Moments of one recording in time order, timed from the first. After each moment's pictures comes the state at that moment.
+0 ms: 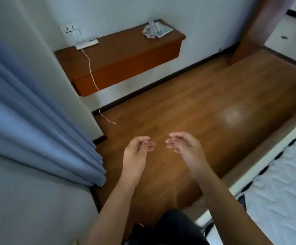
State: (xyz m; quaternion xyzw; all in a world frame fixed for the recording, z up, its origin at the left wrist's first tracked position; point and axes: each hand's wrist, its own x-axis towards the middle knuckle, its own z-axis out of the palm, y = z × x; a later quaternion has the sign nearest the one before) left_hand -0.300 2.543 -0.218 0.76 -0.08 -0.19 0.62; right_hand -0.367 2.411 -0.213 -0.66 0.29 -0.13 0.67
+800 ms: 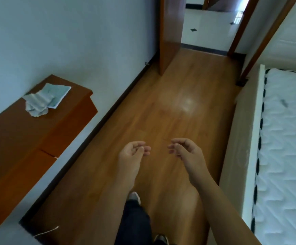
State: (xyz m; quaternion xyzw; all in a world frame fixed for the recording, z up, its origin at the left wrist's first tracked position) left_hand -0.076 2.025 -0.216 0.73 -0.21 -0.36 0.53; right_hand -0.212 1.942 -0.234 -0.56 0.45 -0.33 0.61
